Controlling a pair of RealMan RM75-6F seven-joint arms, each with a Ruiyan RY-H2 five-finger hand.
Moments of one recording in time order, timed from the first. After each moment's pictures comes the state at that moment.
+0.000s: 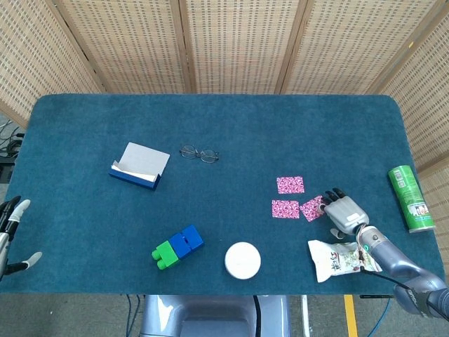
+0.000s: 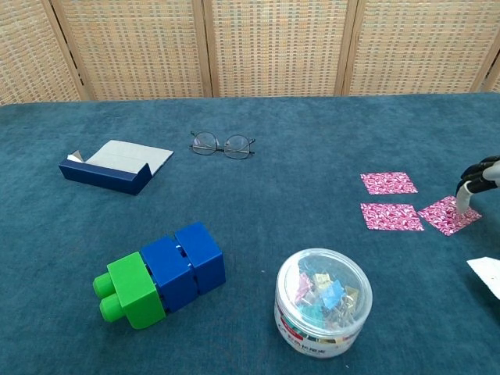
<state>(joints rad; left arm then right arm) -0.04 -1.00 0.00 -1.74 1.50 1.48 0.05 0.68 -1.22 -0.05 -1.34 -1.36 0.68 -0.14</state>
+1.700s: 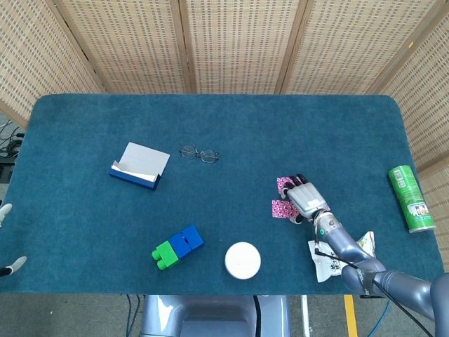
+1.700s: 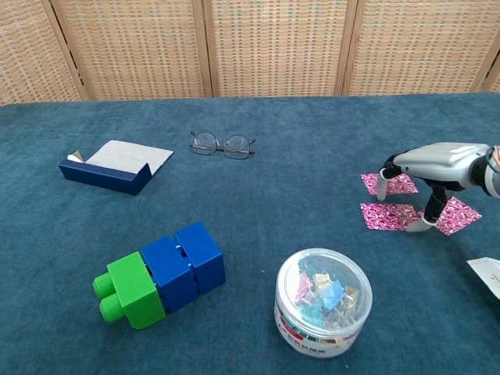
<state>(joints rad) -0.01 -0.96 0.01 -1.69 1.50 1.50 -0.03 0.77 -1.49 0.08 -1.23 -1.13 0.69 -0.26</state>
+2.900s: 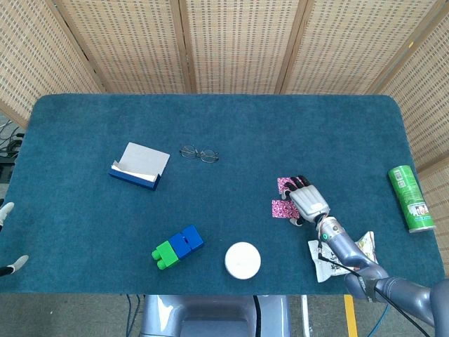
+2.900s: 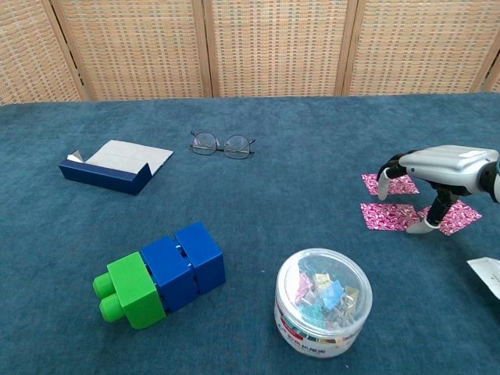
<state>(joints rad) -0.01 -0.96 0.00 -1.71 1.50 1.50 -0.01 0.72 -1.52 0.07 -1.19 -1.23 0.78 -0.14</state>
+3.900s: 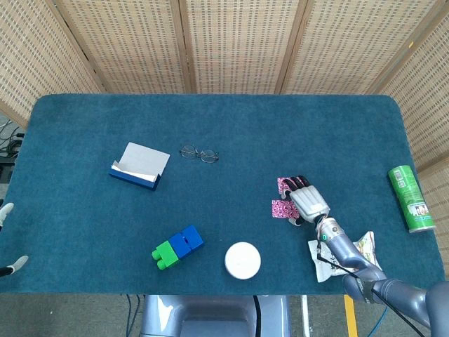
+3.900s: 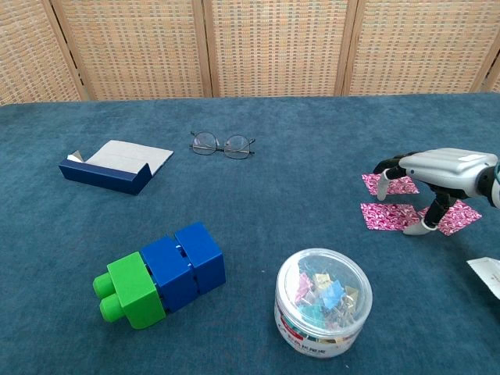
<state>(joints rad) -0.01 -0.96 0.00 -1.70 1.50 1.51 -0.02 0.70 -1.55 0.08 -1.15 -1.25 0.79 -0.12</state>
